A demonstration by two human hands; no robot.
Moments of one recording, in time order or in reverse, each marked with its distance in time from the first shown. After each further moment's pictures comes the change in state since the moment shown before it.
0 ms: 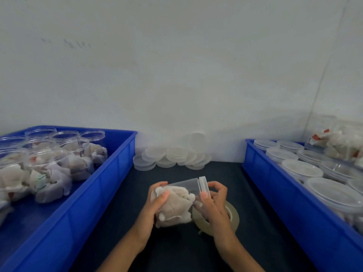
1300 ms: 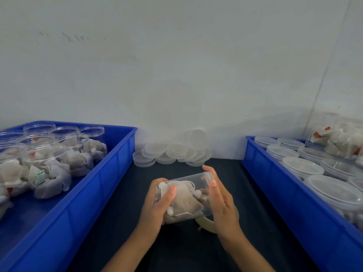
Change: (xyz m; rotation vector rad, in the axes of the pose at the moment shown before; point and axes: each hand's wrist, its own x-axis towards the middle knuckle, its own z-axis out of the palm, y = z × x) left_hand -0.004 0.003 0.017 0.088 0.129 0.175; right_hand 0.004 -0.023 0.000 -0.127 0.047 -0.026
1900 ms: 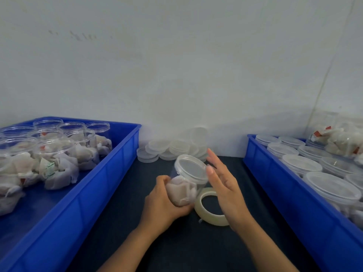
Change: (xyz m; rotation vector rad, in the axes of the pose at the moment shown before) left_hand -0.002 -0.008 -0.004 0.672 0.038 0.109; right_hand 0.009 -0.014 -0.013 -0.009 -0.065 -0.057
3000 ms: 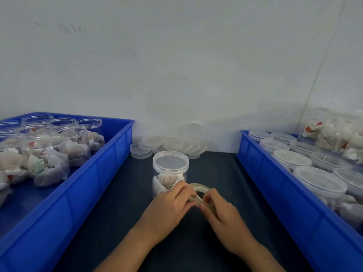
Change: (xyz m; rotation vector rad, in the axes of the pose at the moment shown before) left_hand -0.013 0.026 0.007 0.316 -0.119 0.774; right_hand -0.043 0.032 -0.031 -0.720 -0.228 -0.040
